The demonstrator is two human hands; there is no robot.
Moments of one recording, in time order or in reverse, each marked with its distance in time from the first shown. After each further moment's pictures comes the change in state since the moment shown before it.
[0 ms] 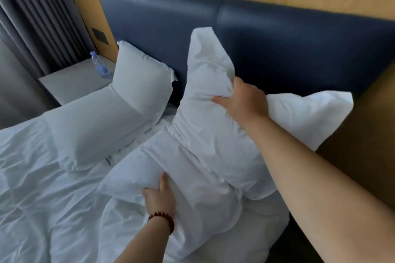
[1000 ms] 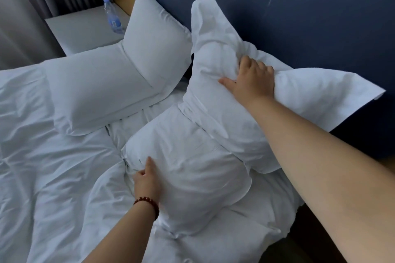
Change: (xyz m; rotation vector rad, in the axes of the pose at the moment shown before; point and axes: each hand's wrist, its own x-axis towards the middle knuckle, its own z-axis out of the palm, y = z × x) left_hand 0.103 -0.043 0.020 -0.062 0.051 -0.185; right_hand 0.090 0.003 0.116 -0.322 0.017 -0.224
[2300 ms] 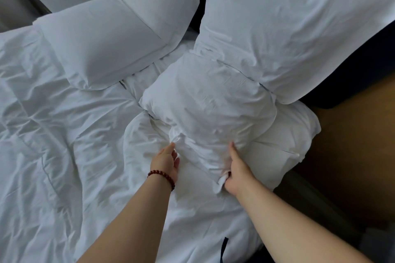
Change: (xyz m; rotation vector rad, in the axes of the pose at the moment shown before) left_hand -0.005 -0.072 -0.093 -0.348 -0.239 -0.390; right_hand -0.366 -0.136 0.068 1.756 -0.602 1.724
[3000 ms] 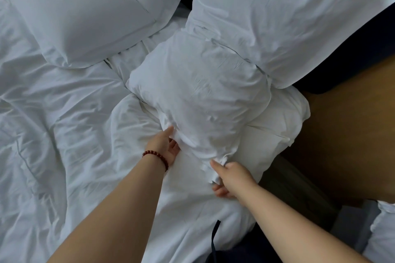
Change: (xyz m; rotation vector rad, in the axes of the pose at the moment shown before) left_hand 0.021 -0.010 0.003 0.020 -0.181 -0.096; right_hand -0.051 0.018 -0.036 -0.955 0.091 -0.134
